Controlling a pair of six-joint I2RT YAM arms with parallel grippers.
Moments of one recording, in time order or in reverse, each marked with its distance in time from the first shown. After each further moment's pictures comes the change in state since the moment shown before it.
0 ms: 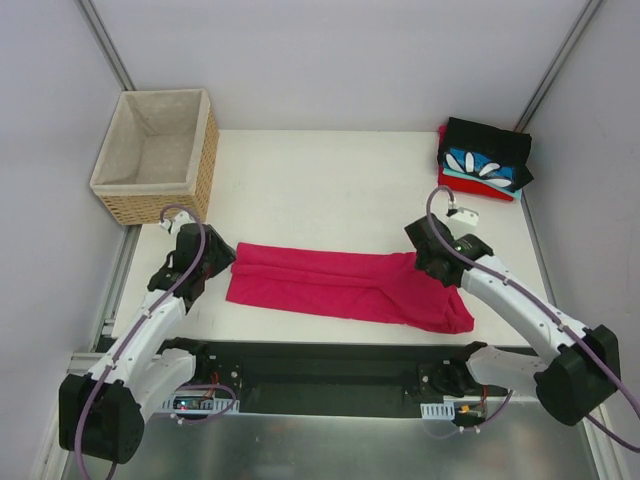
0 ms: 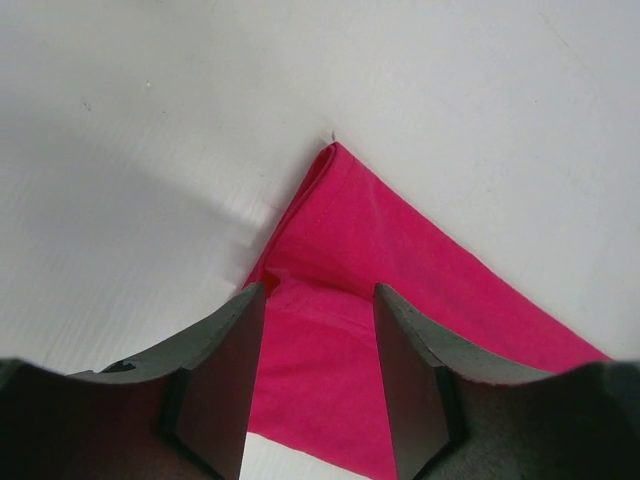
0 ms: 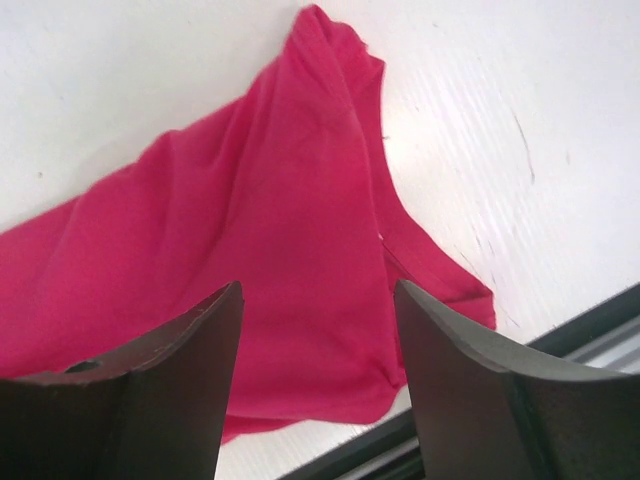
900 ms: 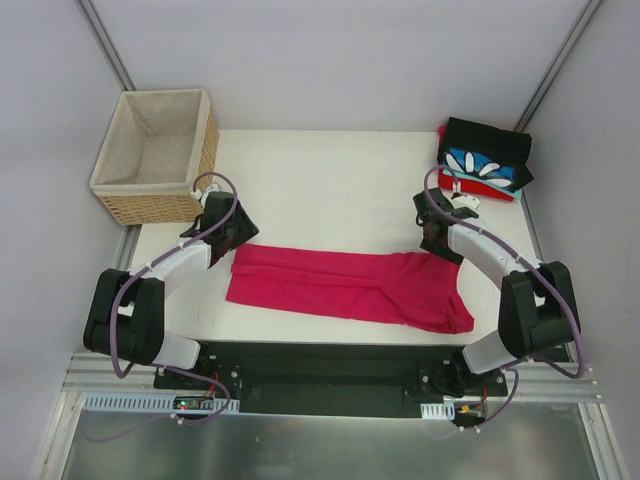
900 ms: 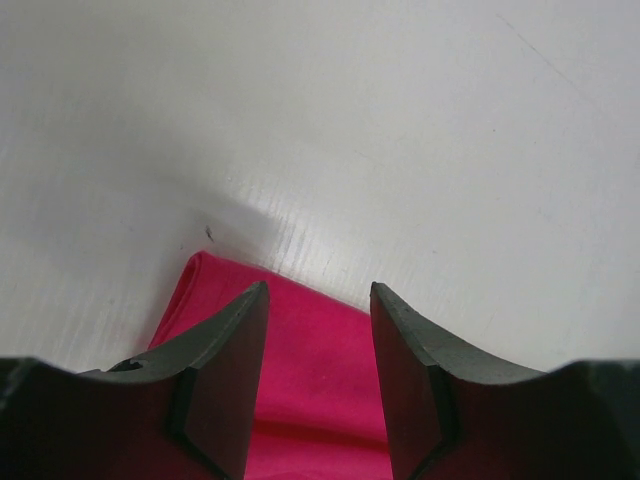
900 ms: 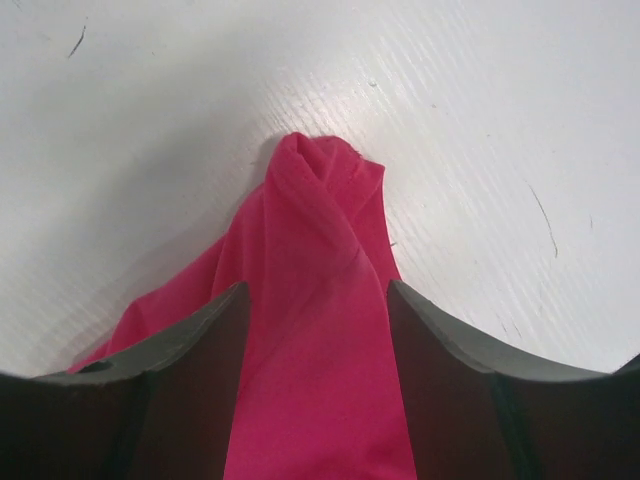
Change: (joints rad) left arm -0.039 0.545 0.208 0.277 0.087 0.006; right arm -0.247 0.369 0.089 0.242 -0.043 -0.116
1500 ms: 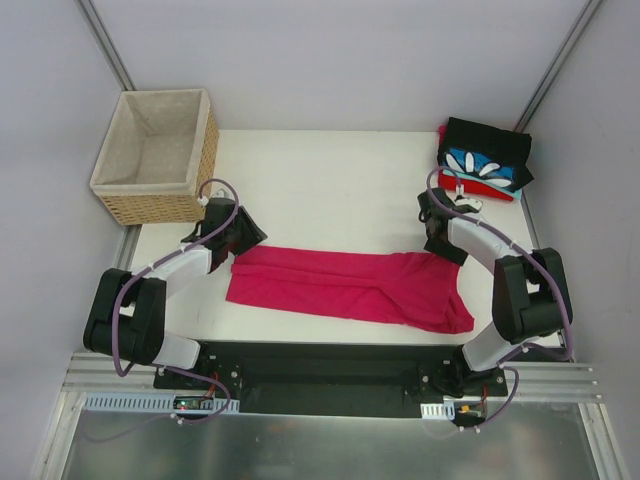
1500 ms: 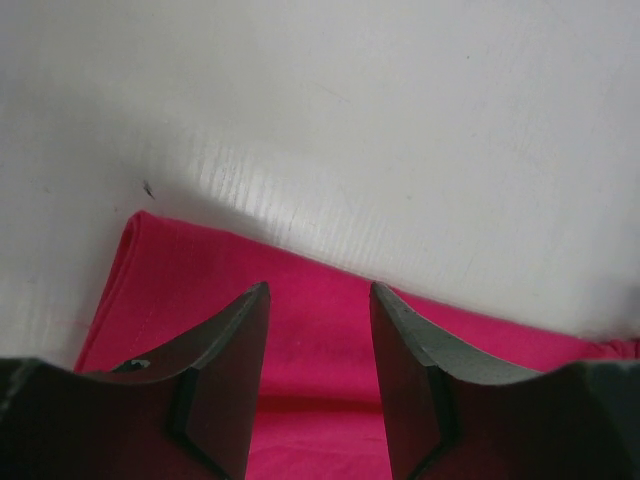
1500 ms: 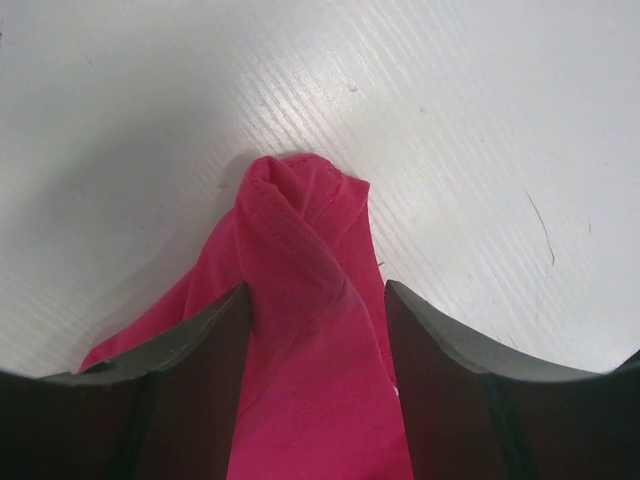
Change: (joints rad) left arm 0.000 0.000 -0.050 0.055 0.132 -0.026; right arm -0.066 0.106 0.023 0.011 -0.018 -0.018
